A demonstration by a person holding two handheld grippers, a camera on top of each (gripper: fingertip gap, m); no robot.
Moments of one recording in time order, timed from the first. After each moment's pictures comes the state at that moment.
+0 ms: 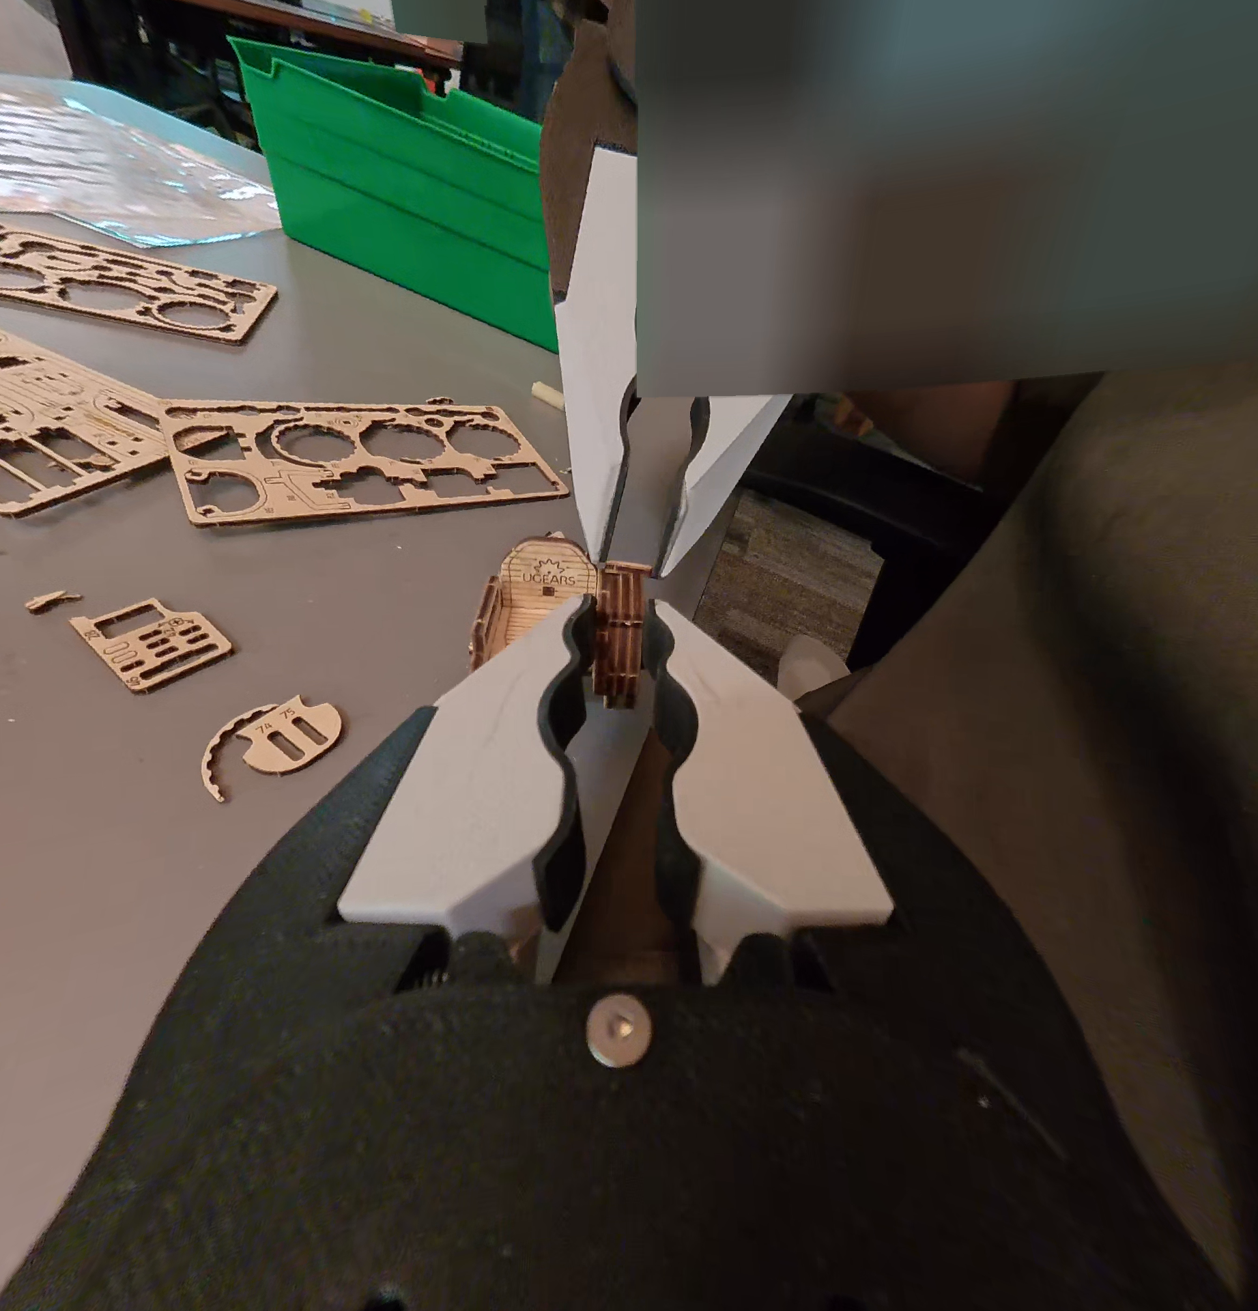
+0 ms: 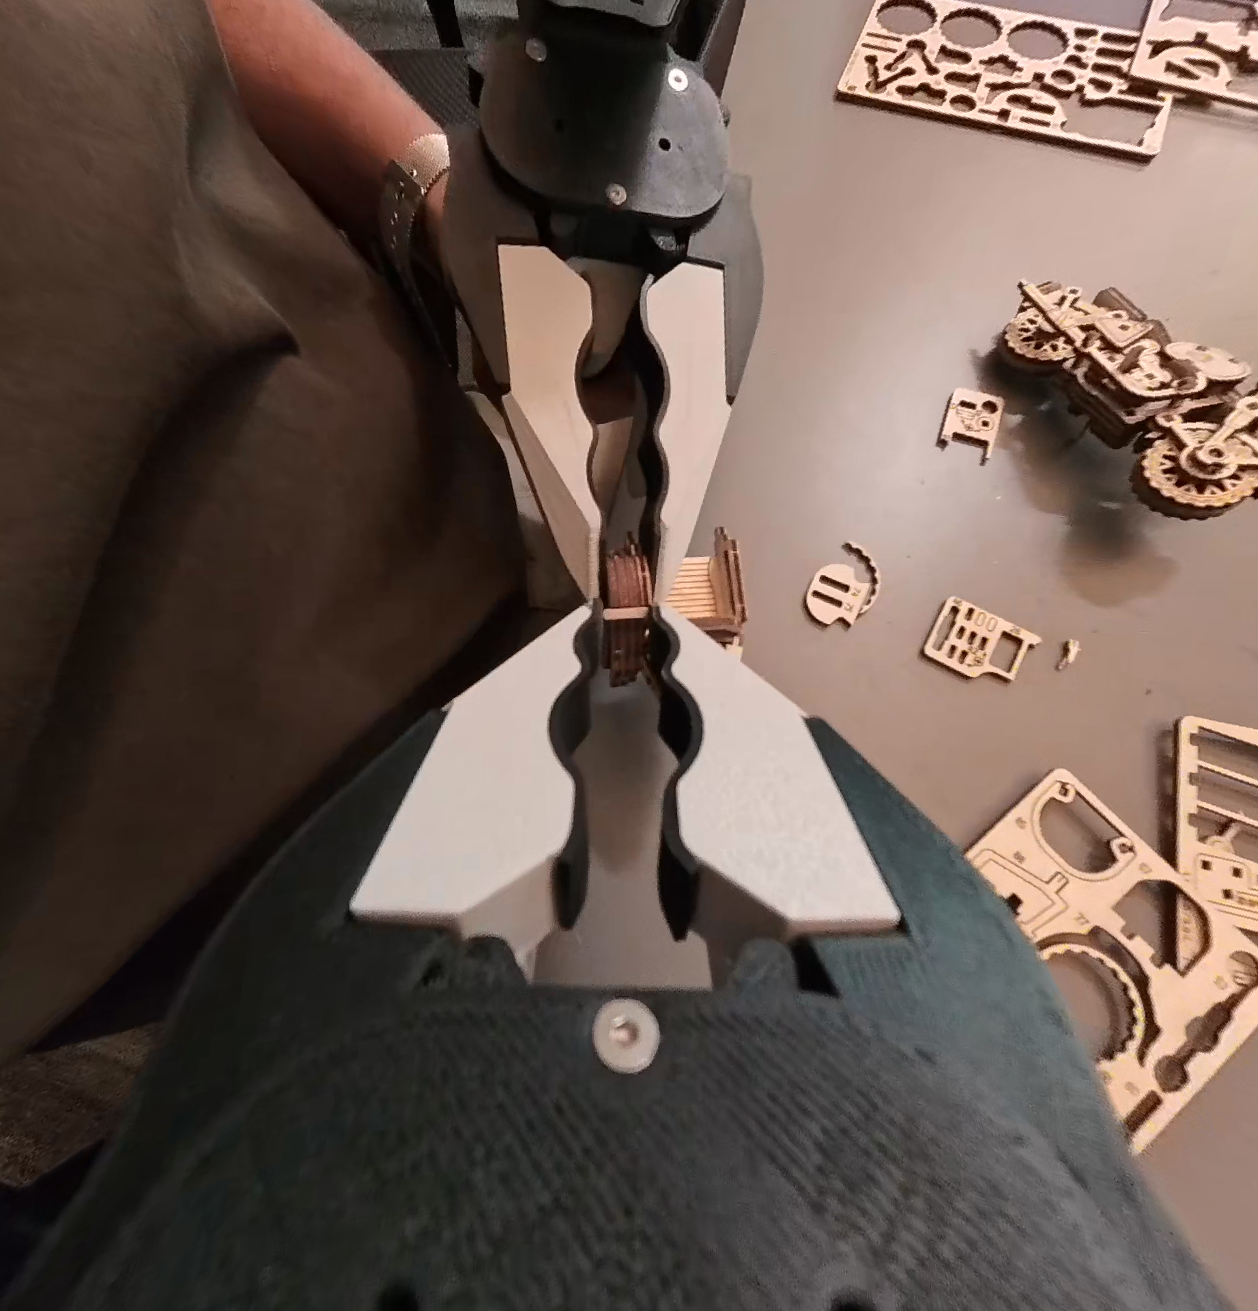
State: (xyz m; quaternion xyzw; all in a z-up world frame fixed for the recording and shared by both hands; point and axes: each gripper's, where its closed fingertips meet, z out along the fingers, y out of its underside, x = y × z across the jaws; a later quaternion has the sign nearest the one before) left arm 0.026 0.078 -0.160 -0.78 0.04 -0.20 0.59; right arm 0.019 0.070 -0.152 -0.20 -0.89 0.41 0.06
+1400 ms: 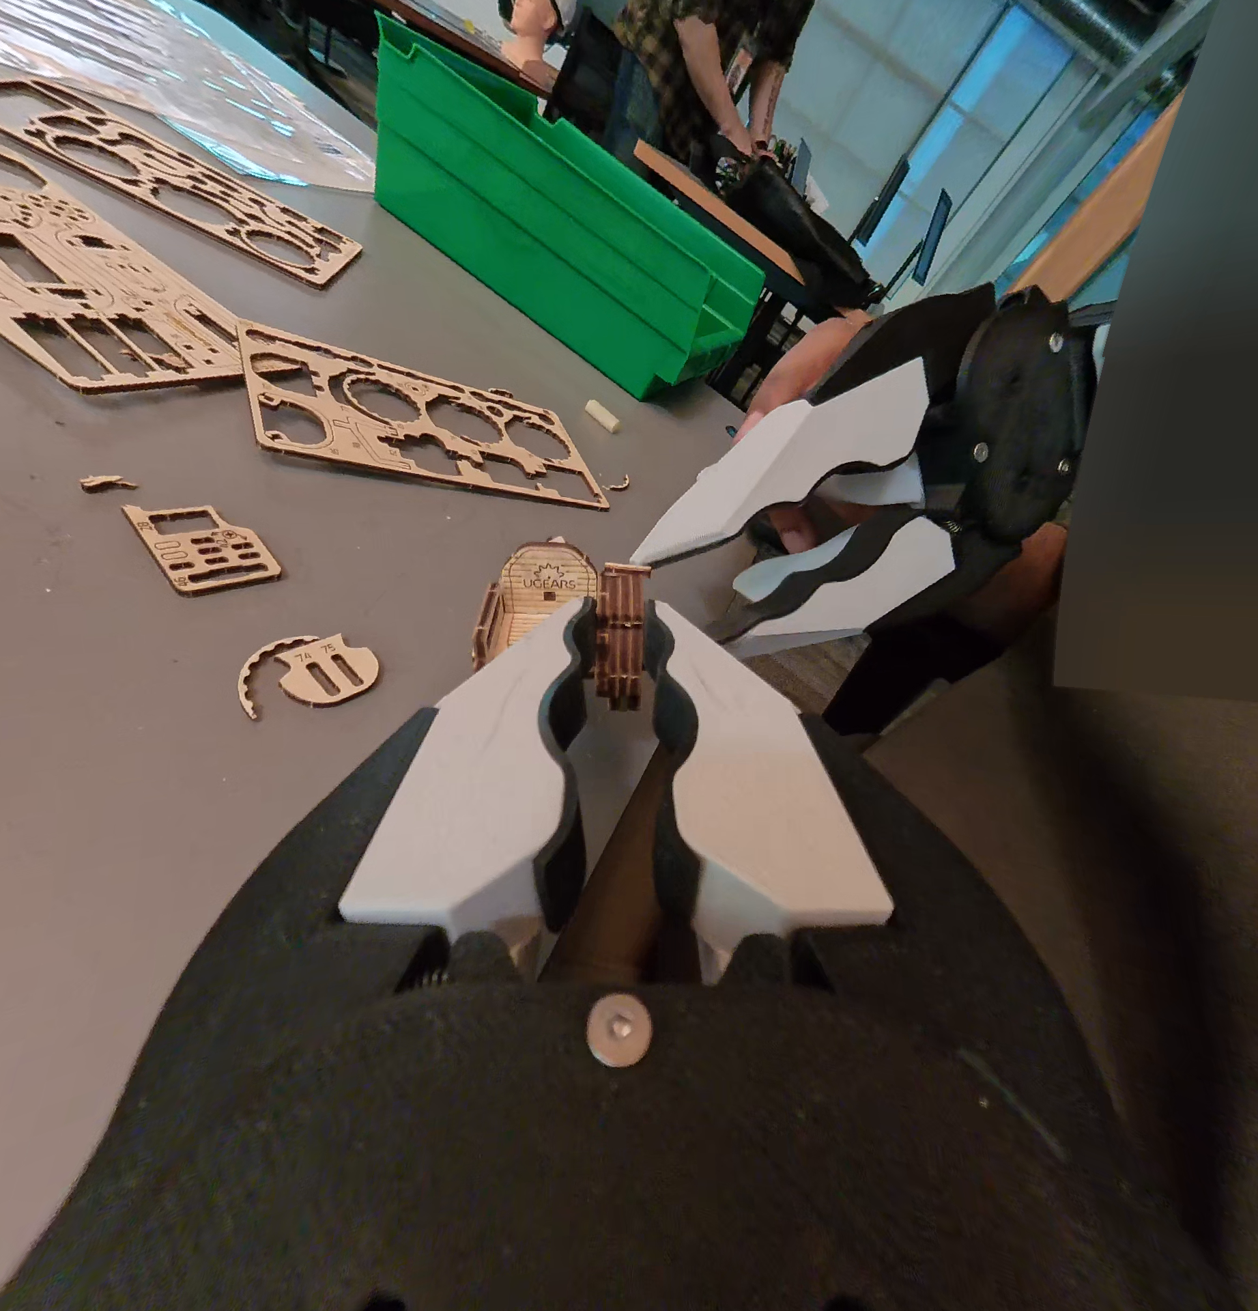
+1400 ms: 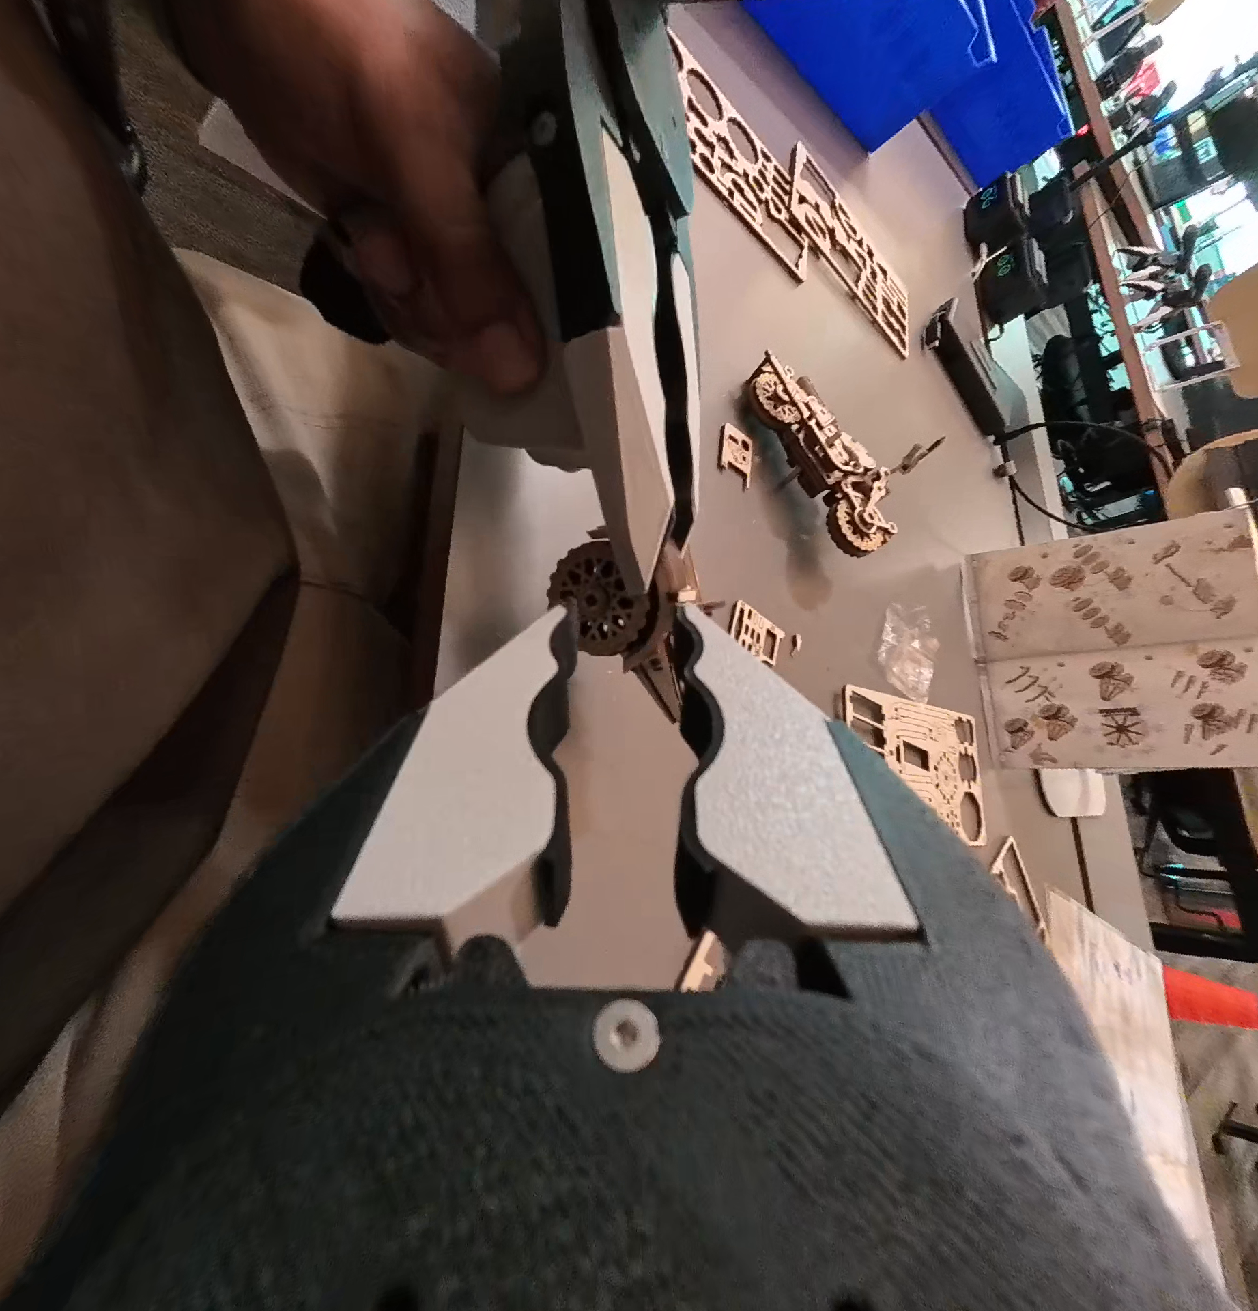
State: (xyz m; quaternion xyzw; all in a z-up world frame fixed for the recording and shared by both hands) left arm 0.004 0.077 -0.160 -0.77 -0.07 -0.25 0.58; right arm 0.007 0.068 -0.162 -0.15 -0.87 0.28 0.39
